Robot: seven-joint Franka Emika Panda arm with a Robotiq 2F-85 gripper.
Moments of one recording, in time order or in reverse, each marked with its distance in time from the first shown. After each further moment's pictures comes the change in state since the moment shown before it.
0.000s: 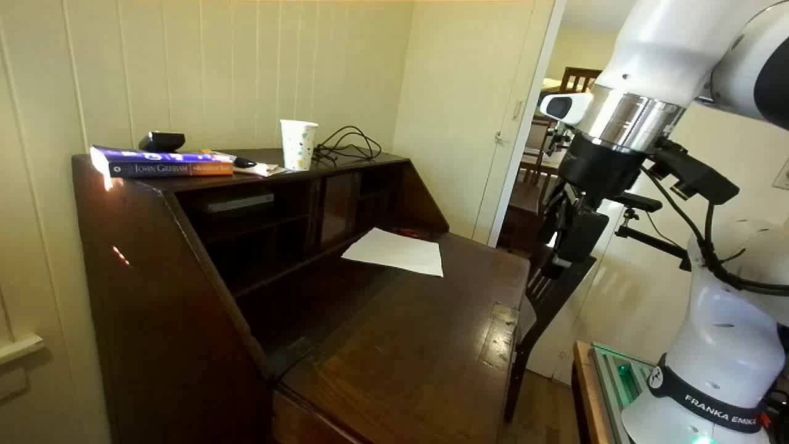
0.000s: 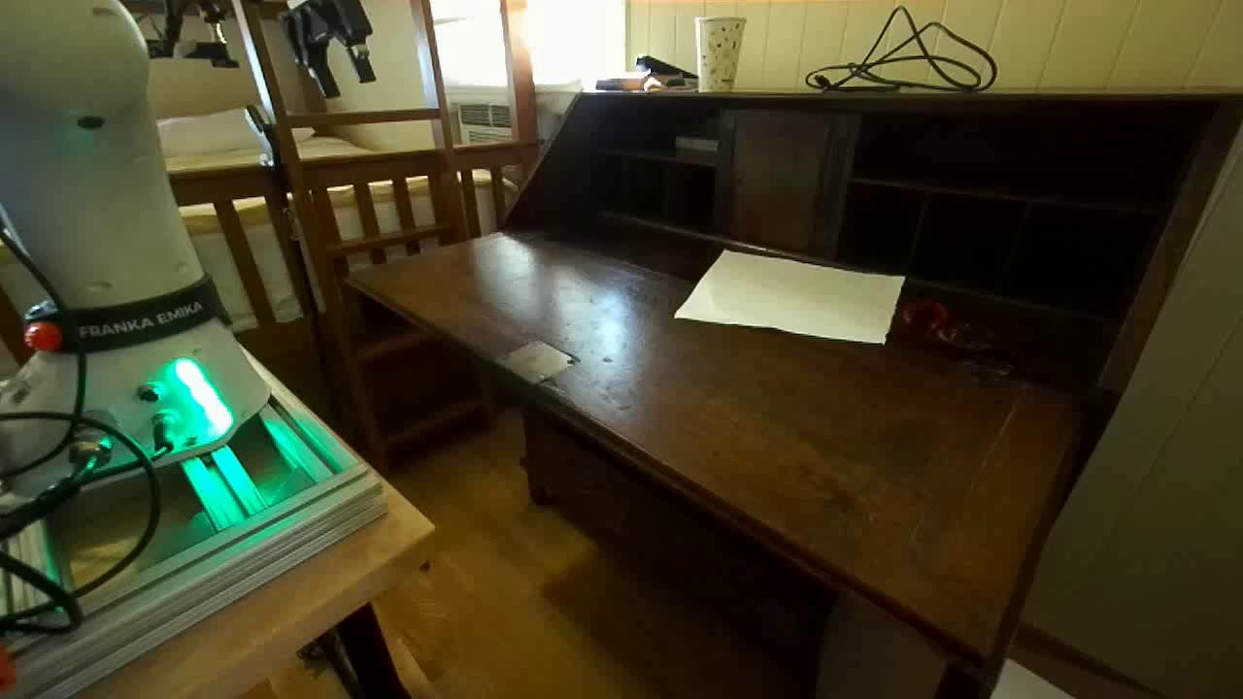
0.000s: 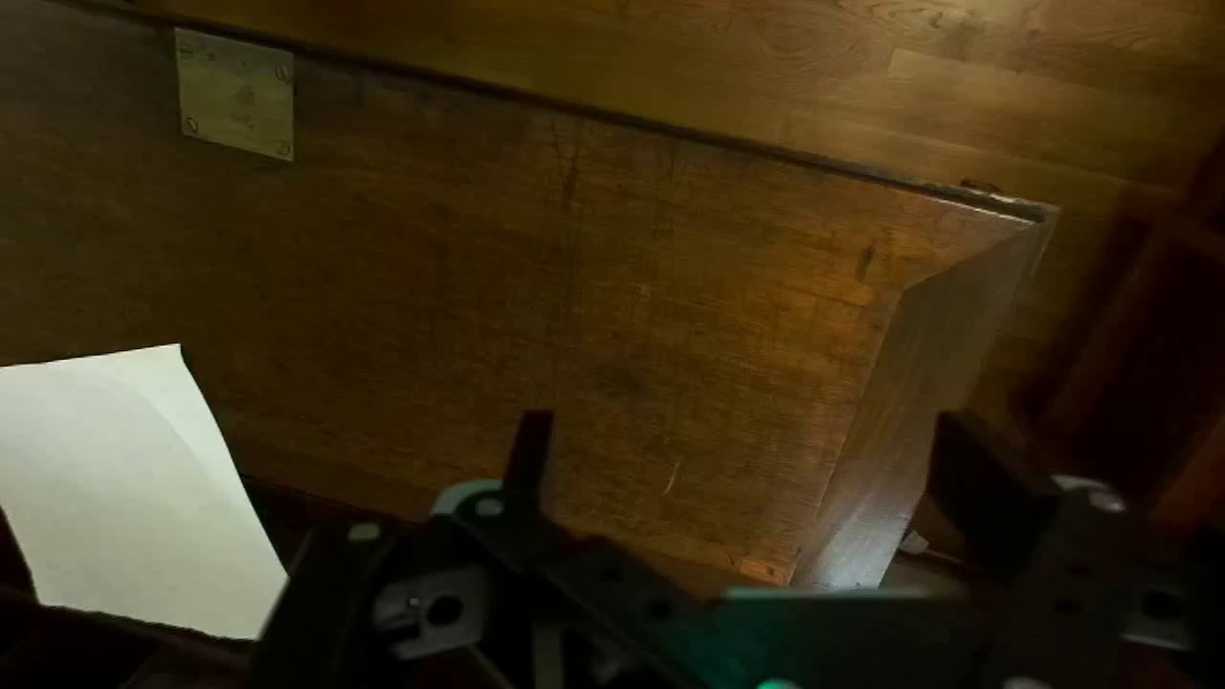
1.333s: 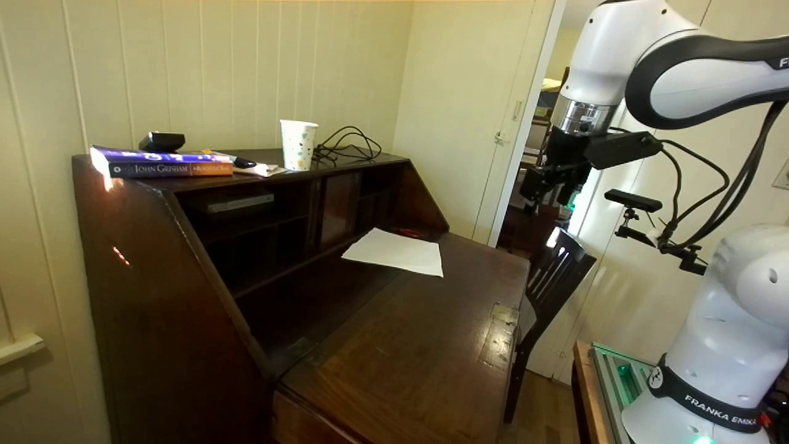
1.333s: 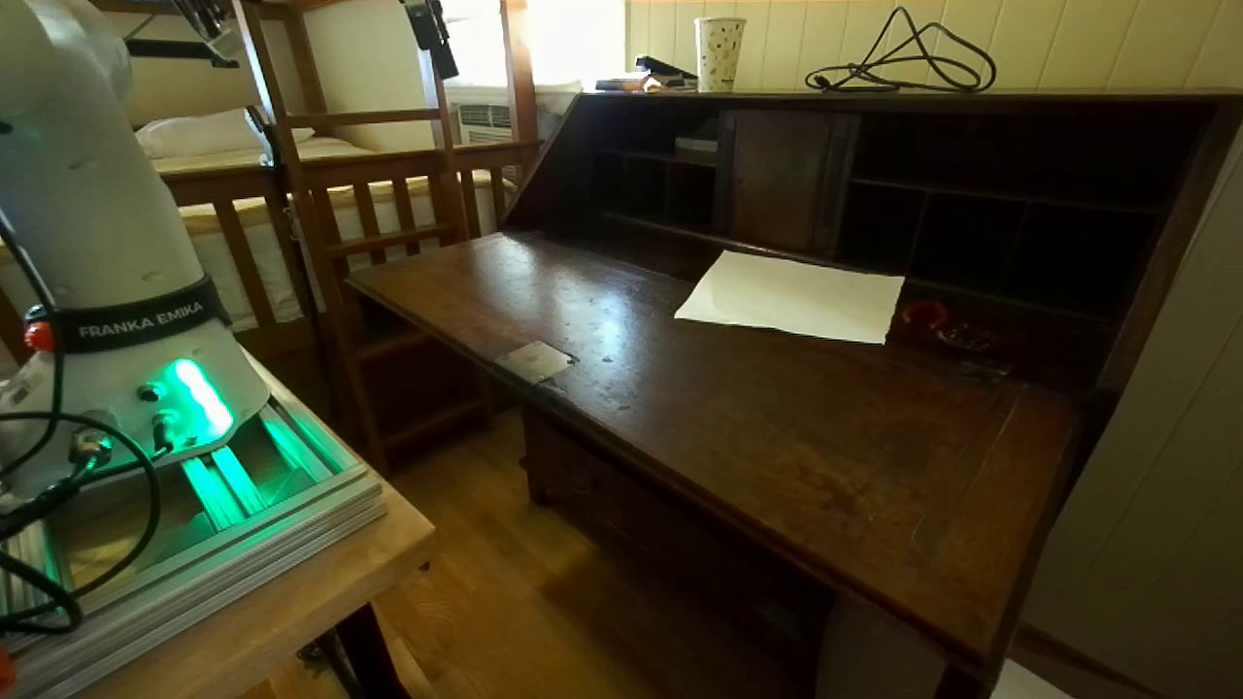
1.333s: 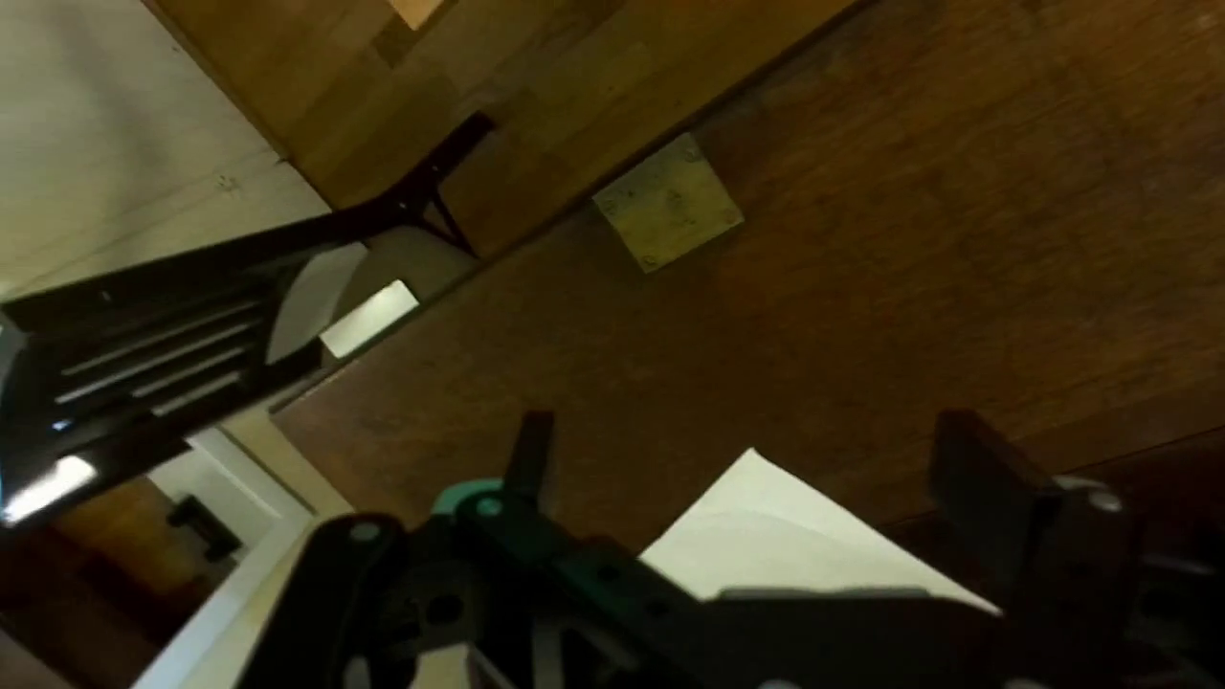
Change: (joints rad) arm -0.470 -0.045 -0.175 -0.015 -0.271 -0.026 0.317
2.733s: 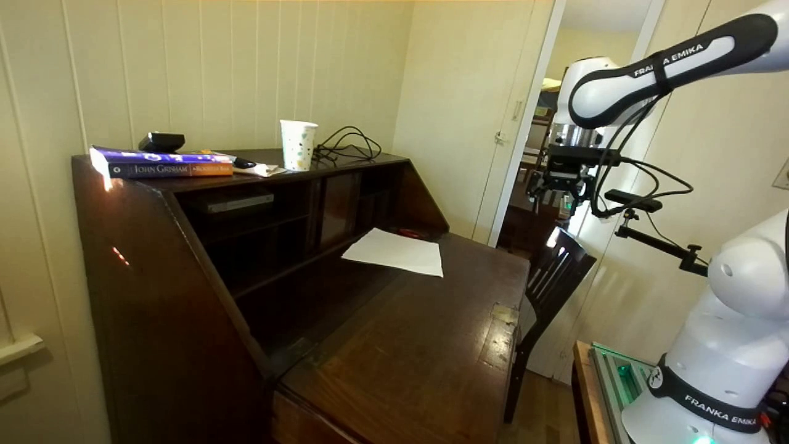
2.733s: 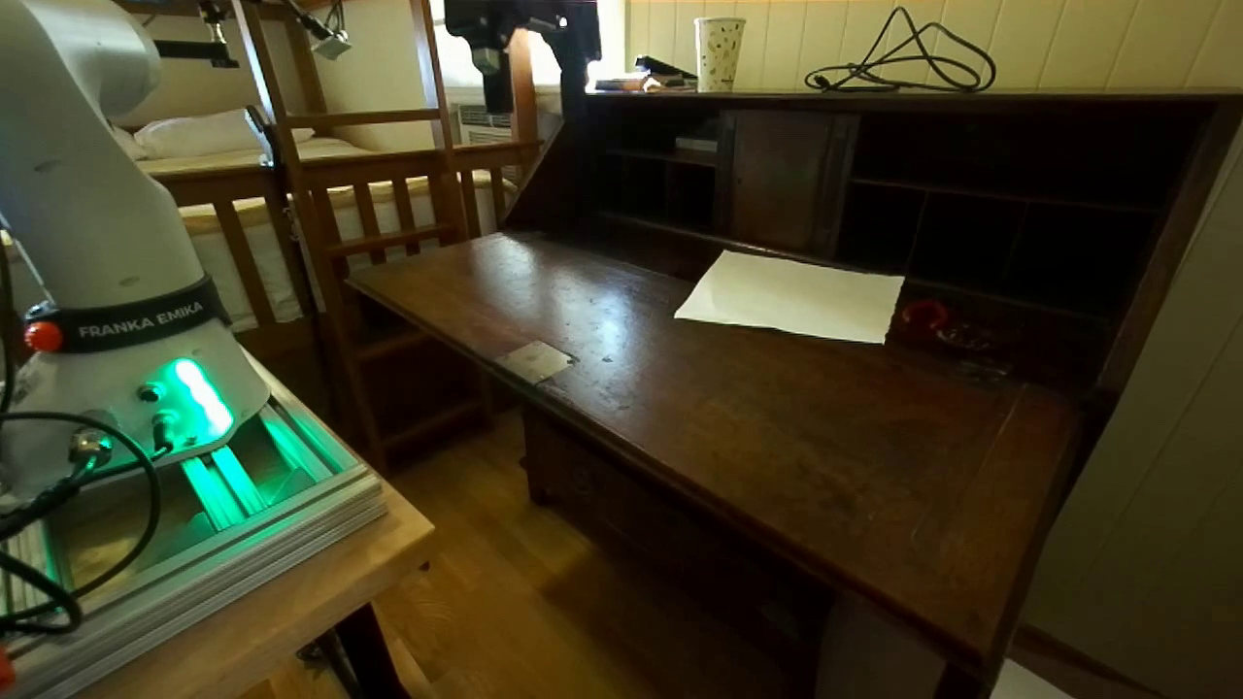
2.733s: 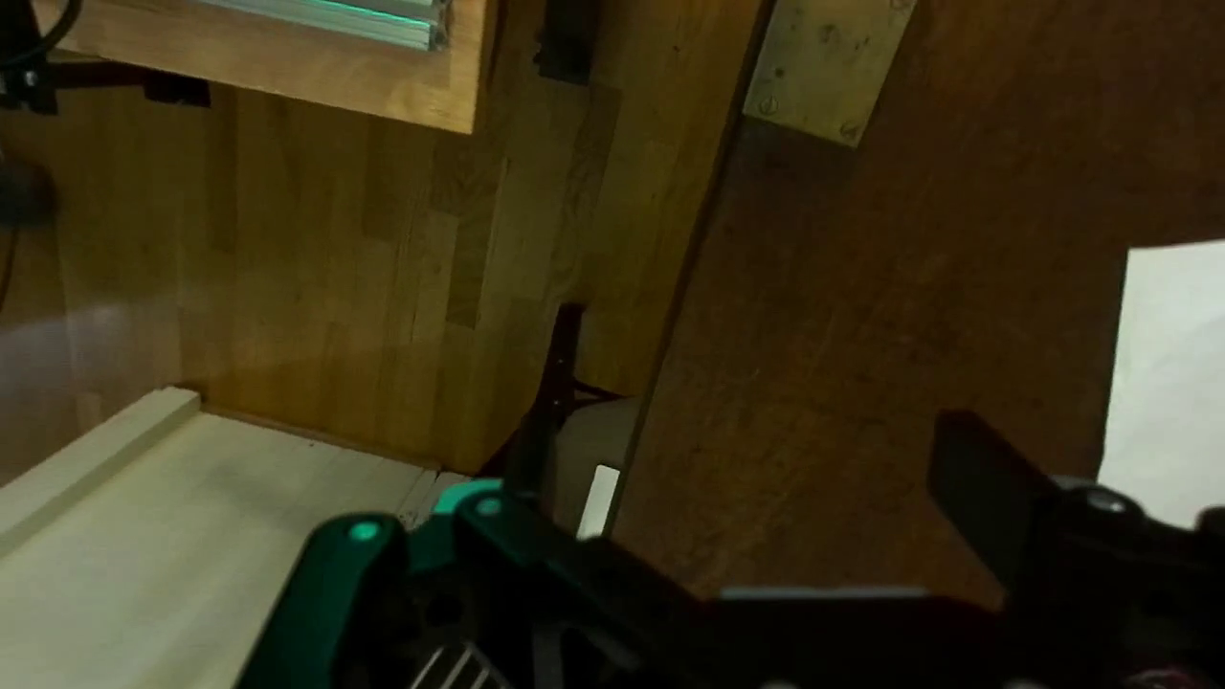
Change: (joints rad) arm -0.250 0.411 -0.379 0.206 -0.038 0.115 0.202
